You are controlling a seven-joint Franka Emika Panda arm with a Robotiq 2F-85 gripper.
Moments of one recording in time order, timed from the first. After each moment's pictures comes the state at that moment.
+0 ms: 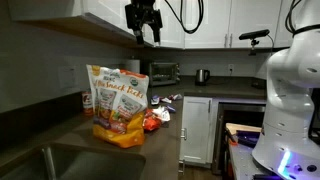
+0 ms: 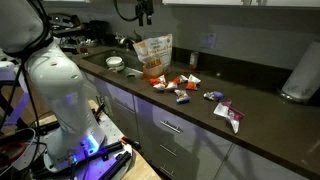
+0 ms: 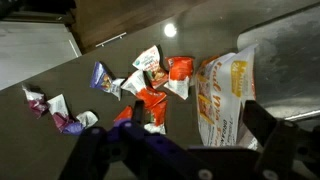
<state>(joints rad) 0.01 -0.25 0.27 -1.97 -0.09 1.61 0.49</state>
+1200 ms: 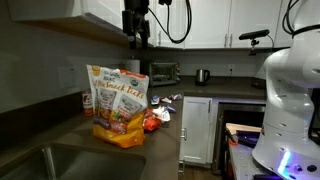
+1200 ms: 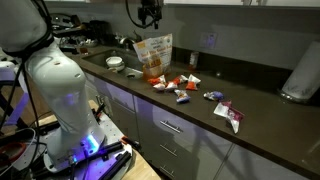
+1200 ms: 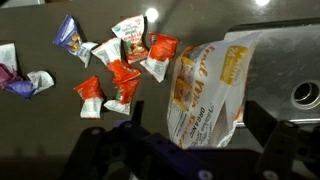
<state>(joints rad) 0.08 -0.22 0.16 -2.00 -0.04 1.76 0.17</state>
